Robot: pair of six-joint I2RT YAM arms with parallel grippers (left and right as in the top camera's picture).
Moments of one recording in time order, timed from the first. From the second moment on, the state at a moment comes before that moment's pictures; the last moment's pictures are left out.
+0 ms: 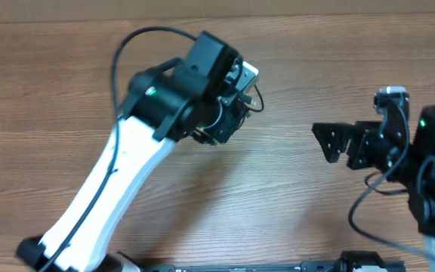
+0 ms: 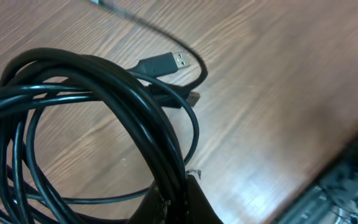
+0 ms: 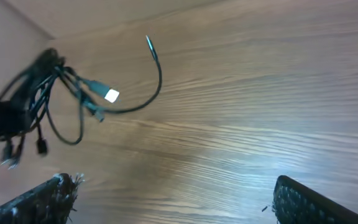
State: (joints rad) left arm -0.61 1.62 1.94 -1.37 0.14 0.03; right arm -0.02 0.96 1.25 -1.01 -0.49 0.14
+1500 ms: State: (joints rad) left arm -0.72 1.52 1.94 -1.45 0.37 -0.01; right arm 0.14 1.22 1.25 -0.90 -0.95 -0.18
